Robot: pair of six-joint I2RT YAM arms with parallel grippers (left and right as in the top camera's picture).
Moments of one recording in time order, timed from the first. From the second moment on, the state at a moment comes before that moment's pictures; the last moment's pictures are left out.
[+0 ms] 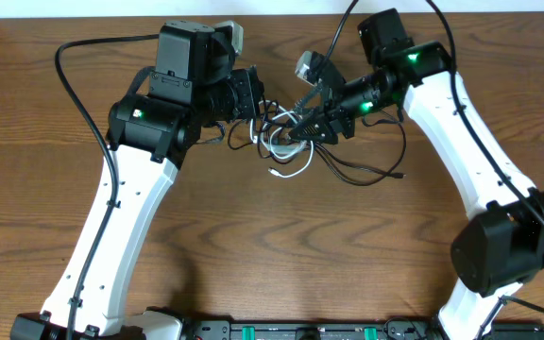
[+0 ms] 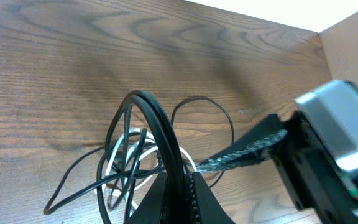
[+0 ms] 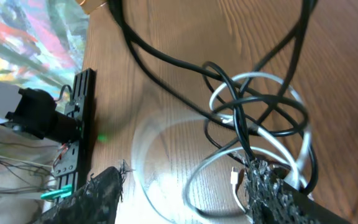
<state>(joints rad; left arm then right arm) -0.30 1.49 1.57 -0.84 0.31 -0.41 0.34 1.91 1.78 -1.09 -0.98 -0.67</state>
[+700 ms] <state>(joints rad) -0.30 1.49 1.57 -0.84 0.31 -0.41 0.41 1.87 1.79 -1.03 -0.61 -0.27</state>
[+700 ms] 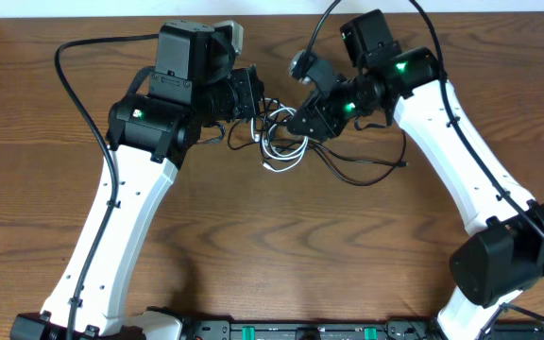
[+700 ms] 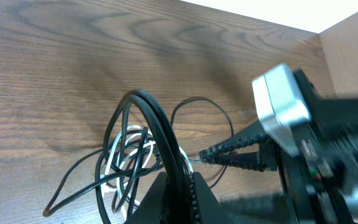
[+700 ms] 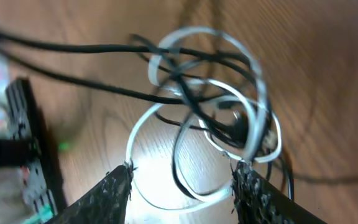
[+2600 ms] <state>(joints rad) -0.30 1.51 1.51 -0.86 0.20 -0.41 0.41 1.81 1.63 -1.13 -0.37 0.07</state>
